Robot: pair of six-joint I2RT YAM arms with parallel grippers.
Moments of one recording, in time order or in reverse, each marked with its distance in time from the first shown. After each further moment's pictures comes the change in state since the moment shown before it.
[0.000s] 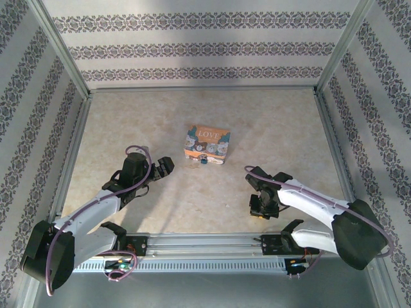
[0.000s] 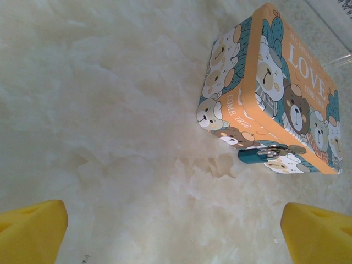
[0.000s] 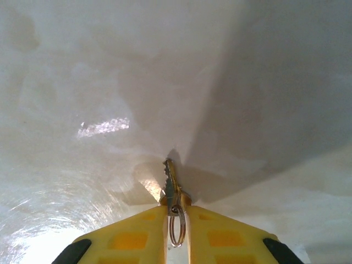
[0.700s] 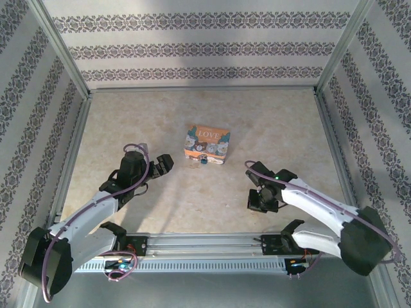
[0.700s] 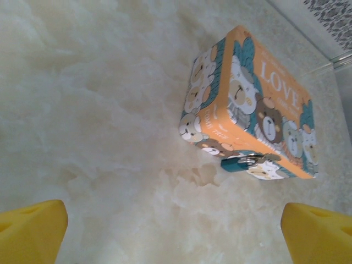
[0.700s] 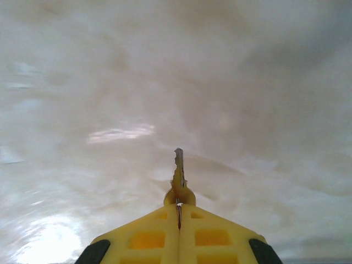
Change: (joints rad) left arm 0.000 -0.054 0.031 -0.024 -0.007 0.023; right arm 0.007 -0.088 0.088 -0.037 0.026 -0.058
